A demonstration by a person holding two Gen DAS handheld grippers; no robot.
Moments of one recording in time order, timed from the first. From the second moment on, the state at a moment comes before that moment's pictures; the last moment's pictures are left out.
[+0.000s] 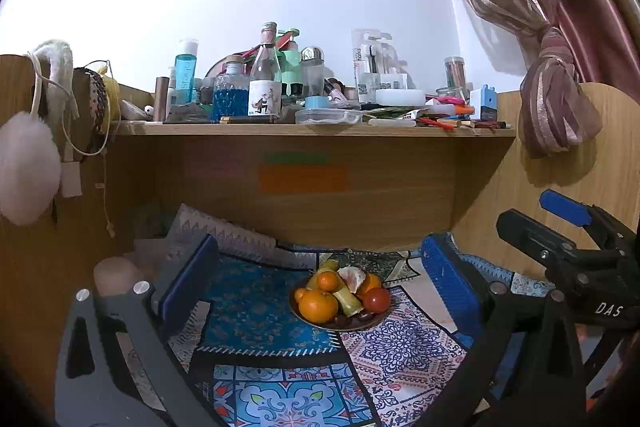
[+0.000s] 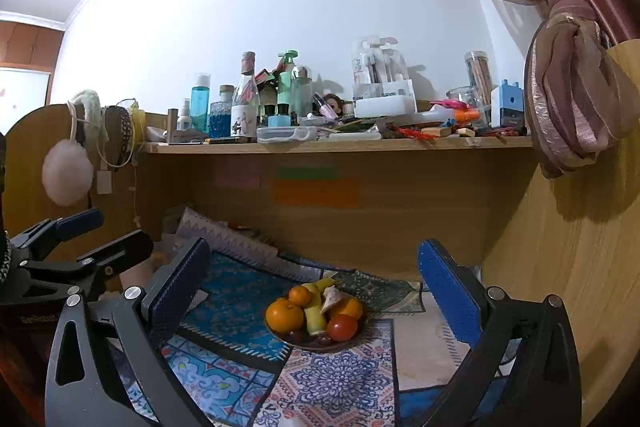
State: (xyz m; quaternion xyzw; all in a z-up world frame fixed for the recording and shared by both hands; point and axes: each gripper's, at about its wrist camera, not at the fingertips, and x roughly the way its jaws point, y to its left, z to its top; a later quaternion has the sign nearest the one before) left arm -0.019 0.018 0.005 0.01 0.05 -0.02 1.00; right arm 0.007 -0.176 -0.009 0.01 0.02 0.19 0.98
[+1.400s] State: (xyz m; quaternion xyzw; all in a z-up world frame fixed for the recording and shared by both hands) left arm -0.006 0.010 0.004 0.00 0.07 -0.02 1.00; right arm 0.013 -0.177 -0.009 0.01 0.02 0.18 0.98
